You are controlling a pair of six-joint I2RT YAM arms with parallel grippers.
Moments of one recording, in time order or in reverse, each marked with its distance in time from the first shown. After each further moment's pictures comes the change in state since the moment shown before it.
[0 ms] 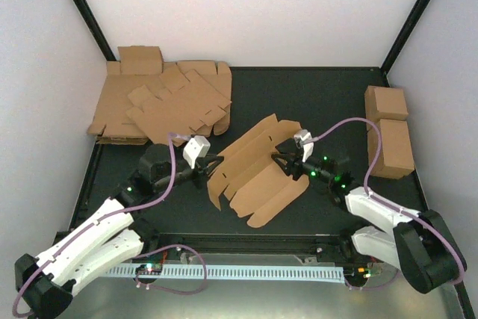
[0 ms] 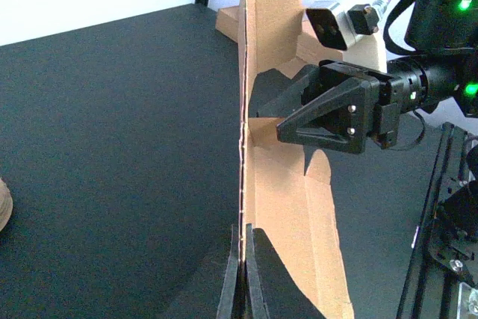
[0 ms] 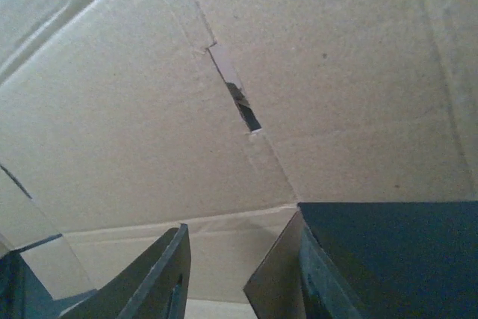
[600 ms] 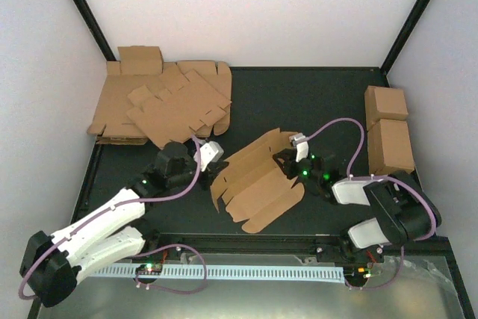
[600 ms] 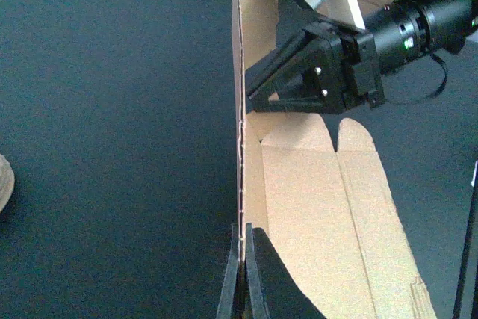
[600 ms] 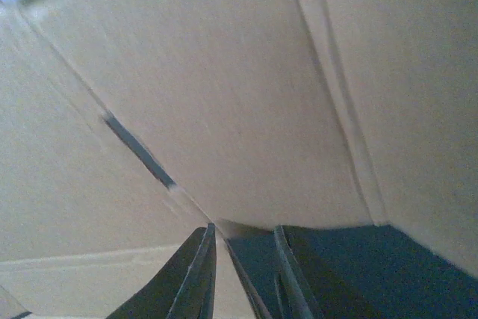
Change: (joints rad) left arm -0.008 0.163 -0.033 0.040 -0.009 0.170; right arm 0.014 0.342 0.003 0.142 0.174 0.034
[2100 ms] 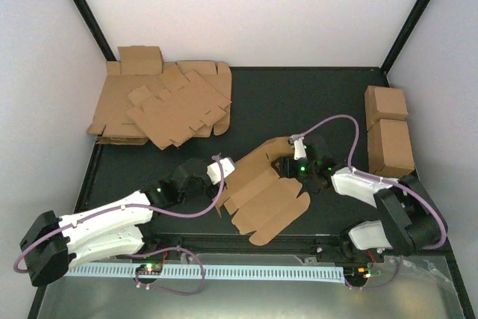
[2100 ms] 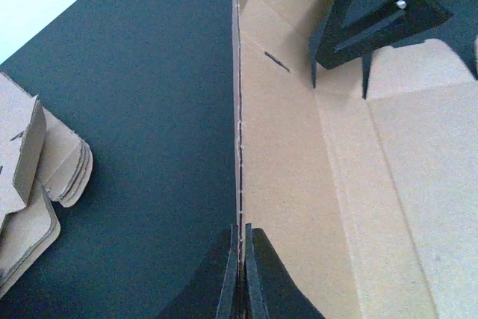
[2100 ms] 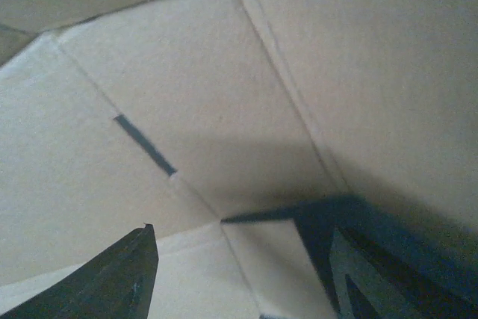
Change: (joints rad) left arm -0.273 0.072 -0.060 0.047 -0.485 0.174; right arm 0.025 -0.097 0.164 -0.566 0.077 0.093
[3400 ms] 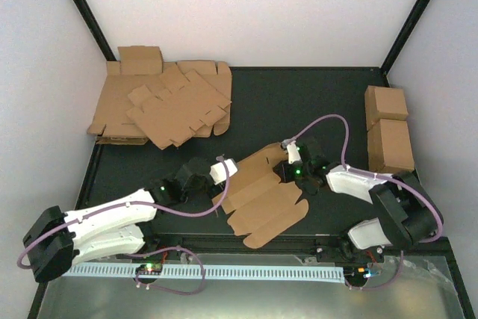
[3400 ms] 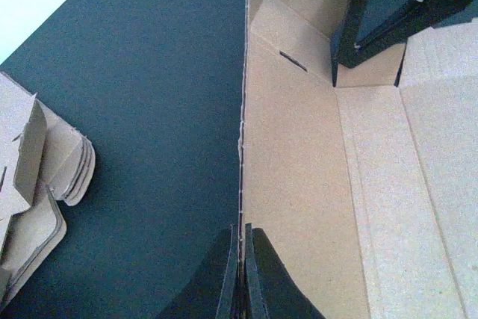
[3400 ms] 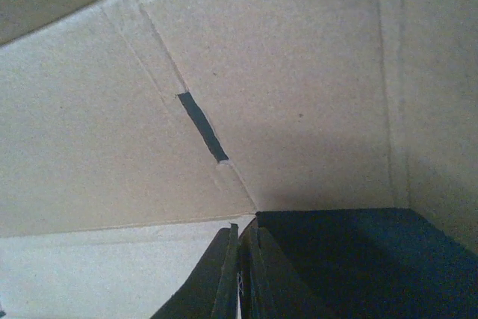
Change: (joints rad) left arm 0.000 0.045 0.007 -0.001 -0.016 0.038; right arm 0.058 0.075 0.039 -0.066 -0.021 -0.048
